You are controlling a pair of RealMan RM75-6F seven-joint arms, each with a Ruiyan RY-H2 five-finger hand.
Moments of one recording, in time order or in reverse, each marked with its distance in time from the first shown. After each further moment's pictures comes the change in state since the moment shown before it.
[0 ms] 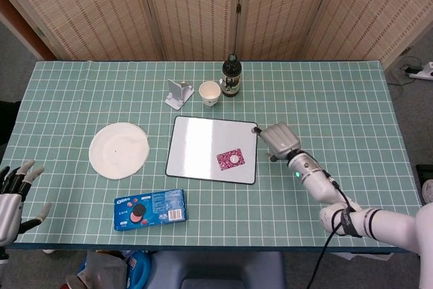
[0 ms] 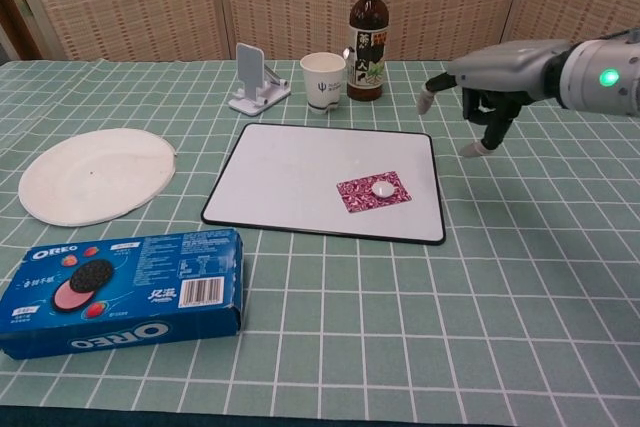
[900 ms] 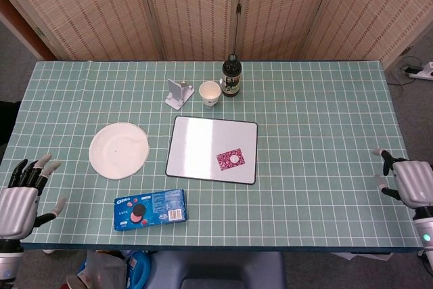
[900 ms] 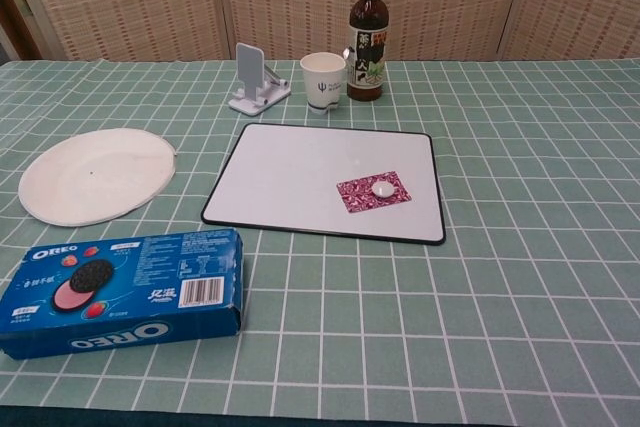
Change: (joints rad) left arm -0.042 -0.015 -0.015 -0.069 0.013 -0.026 0.060; right arm -0.637 0.307 -0.151 -0.051 -0.378 0.626 0.449
